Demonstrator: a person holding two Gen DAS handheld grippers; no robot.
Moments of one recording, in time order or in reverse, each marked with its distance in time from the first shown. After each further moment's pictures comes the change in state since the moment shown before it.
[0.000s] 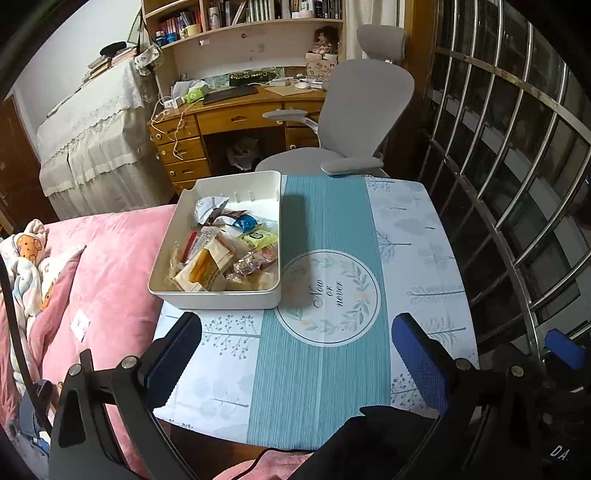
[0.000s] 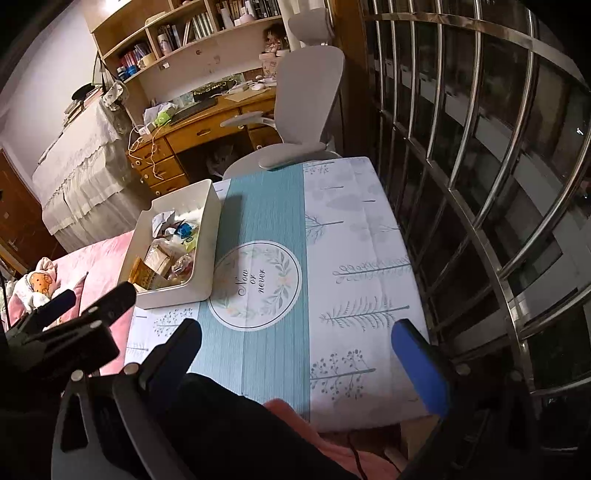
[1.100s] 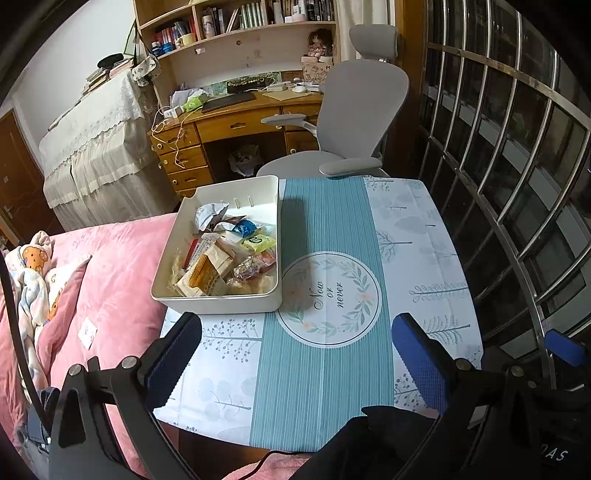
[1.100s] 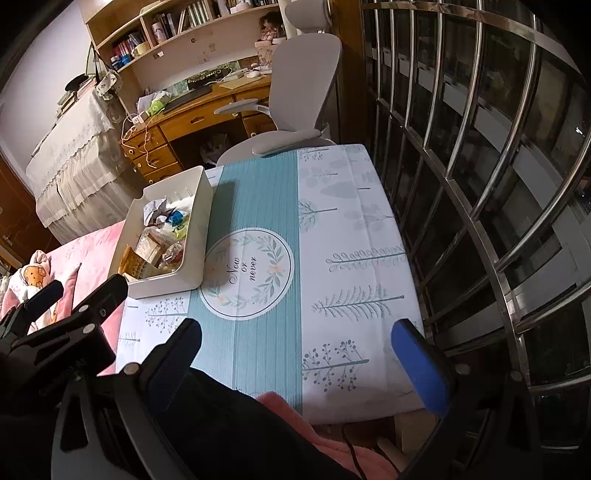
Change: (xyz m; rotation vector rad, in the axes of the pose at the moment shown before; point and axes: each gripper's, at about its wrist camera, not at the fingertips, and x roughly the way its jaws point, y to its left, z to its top) left arm -0.003 -0.010 -0.005 0.035 -0.014 0.026; right arm 0.011 -0.007 -0.004 0.000 0.064 -0.027
